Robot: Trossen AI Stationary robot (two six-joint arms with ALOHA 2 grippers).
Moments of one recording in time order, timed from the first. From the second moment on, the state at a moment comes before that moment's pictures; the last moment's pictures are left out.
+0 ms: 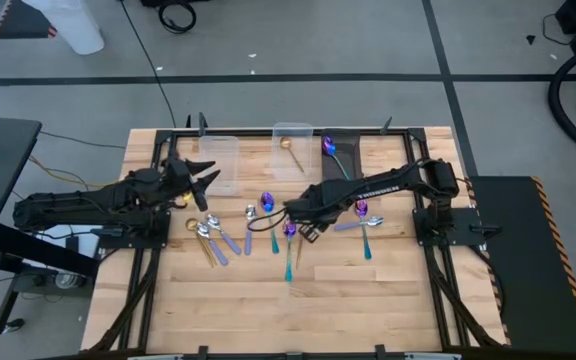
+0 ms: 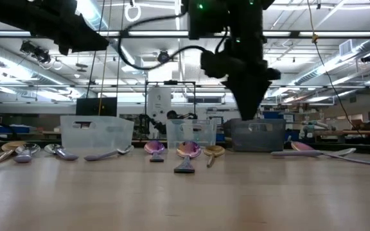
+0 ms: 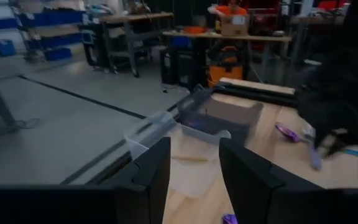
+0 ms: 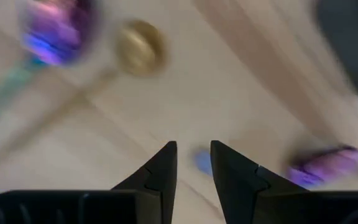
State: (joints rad) left arm 0.12 0.48 0.39 -0.01 -0.46 -0.04; right arm 0.05 1.94 1.52 -1.18 0.16 0.85
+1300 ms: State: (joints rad) left arm 0.12 0.48 0.39 -0.21 -0.26 -0.20; right arm 0.00 1.92 1.17 -1.07 0.01 0.26
